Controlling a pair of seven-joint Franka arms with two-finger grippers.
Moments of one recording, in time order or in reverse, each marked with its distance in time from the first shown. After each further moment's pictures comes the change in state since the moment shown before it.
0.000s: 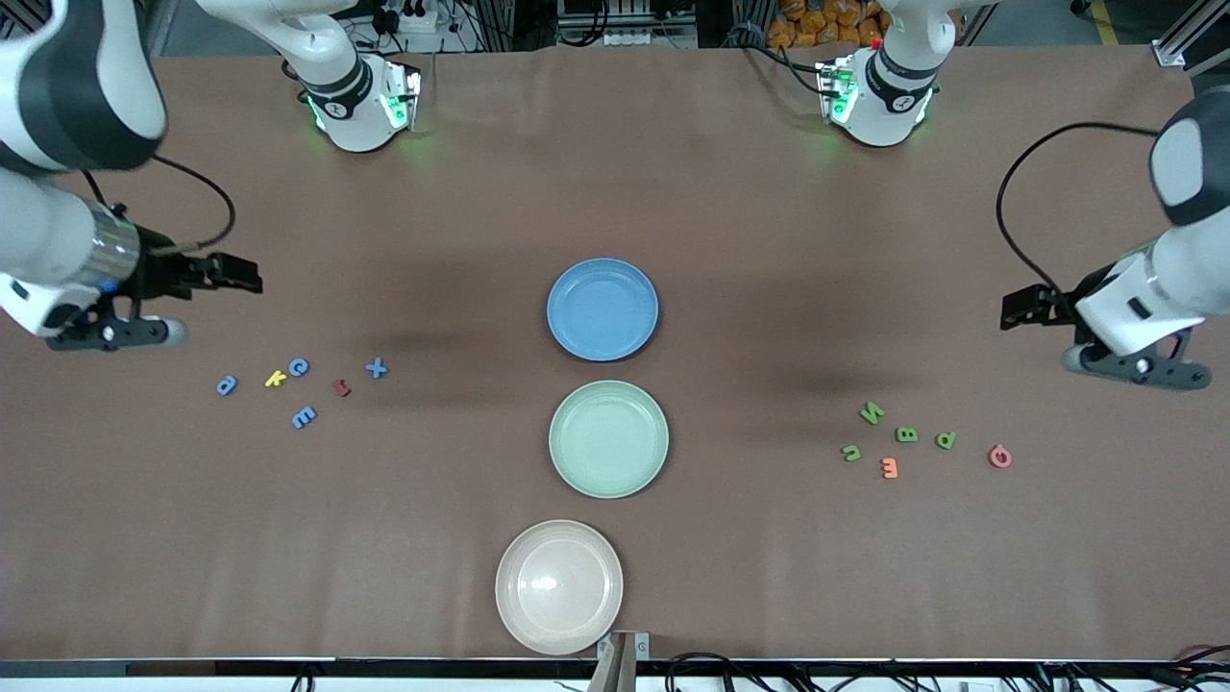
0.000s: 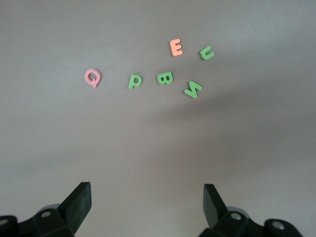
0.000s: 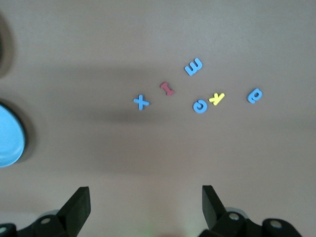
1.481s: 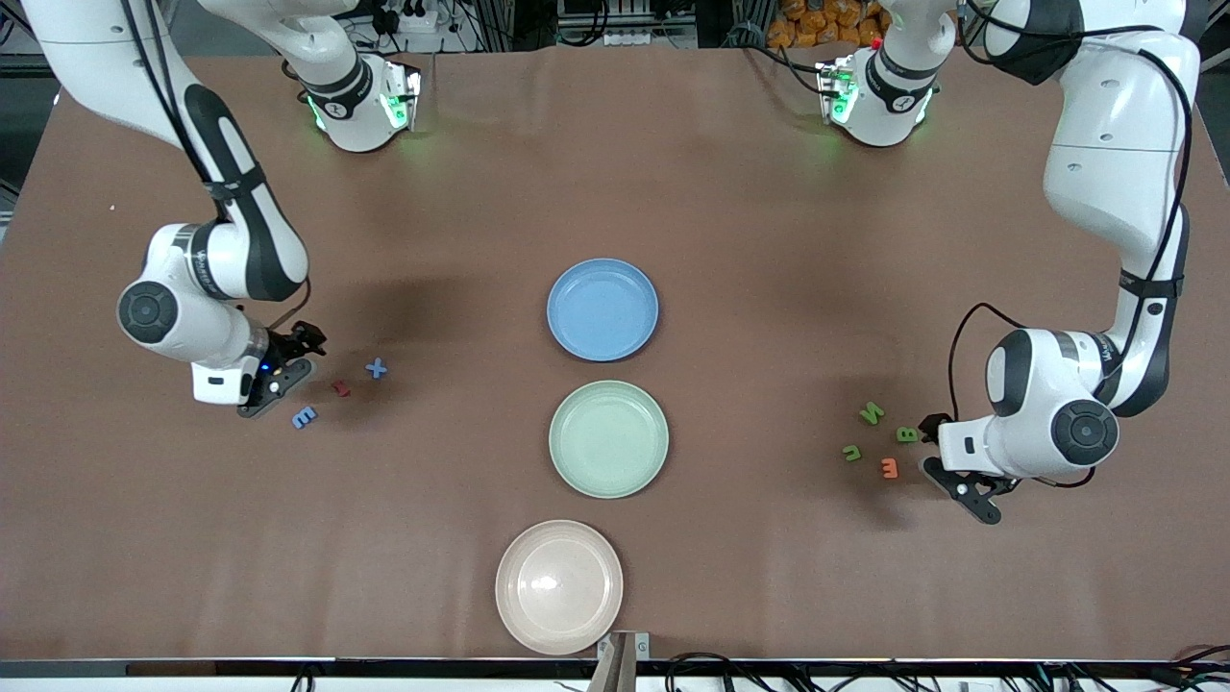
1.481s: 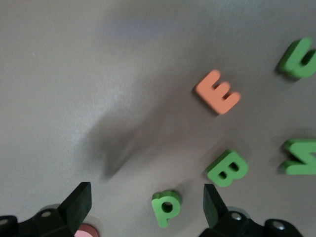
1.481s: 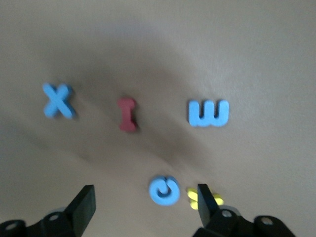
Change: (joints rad) left arm -0.057 0.614 0.035 0.224 0.170 0.419 0.446; right arm -0.075 0.251 -0.006 -0.441 -0.071 0.786 -0.735
